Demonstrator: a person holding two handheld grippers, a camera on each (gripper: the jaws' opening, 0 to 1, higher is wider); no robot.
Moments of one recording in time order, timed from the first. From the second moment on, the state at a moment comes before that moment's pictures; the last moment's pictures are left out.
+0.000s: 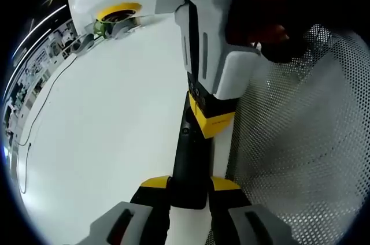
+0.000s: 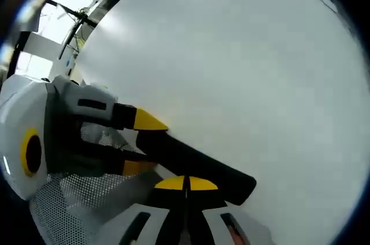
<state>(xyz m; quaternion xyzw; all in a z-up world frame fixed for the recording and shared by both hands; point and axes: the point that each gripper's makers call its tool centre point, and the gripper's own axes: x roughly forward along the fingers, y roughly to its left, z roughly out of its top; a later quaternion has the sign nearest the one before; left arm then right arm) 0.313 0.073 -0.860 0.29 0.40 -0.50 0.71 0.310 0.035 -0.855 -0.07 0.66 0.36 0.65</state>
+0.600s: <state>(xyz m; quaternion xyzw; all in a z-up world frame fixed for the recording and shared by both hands) 0.312 0.073 -0.860 0.29 0.40 -0.50 0.71 0.320 0.037 -0.850 -0.03 0.65 0.35 0.67</state>
